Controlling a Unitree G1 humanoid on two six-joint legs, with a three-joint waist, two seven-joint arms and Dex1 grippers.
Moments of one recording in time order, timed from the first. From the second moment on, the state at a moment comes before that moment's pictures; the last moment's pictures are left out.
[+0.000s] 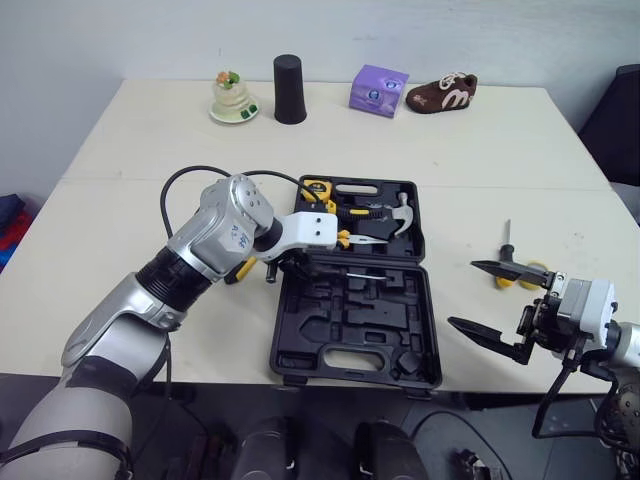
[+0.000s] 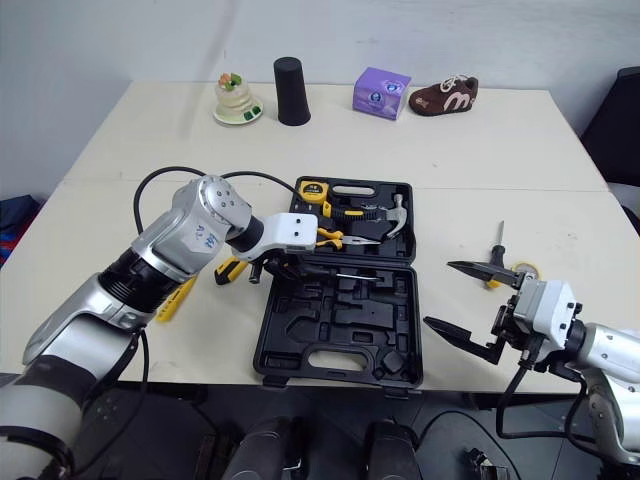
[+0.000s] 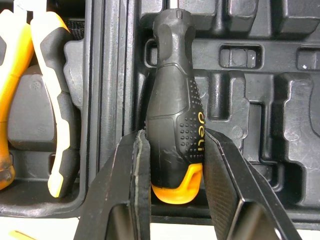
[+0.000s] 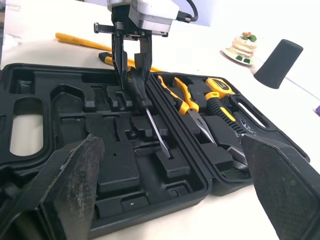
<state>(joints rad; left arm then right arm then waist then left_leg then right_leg) -1.08 0.58 -0.63 0.16 0.16 0.67 -1.27 0.09 -0.75 -0.35 -0.27 0.54 -0.08 1.14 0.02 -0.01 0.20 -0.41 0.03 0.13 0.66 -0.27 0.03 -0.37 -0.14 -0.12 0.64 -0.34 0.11</state>
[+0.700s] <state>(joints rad) -0.94 0.52 -0.29 0.07 -0.07 0.53 -1.23 0.06 -0.74 -0.35 -0.27 0.55 -0.06 1.14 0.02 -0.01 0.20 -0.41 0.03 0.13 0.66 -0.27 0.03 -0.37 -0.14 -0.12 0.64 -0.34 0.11</state>
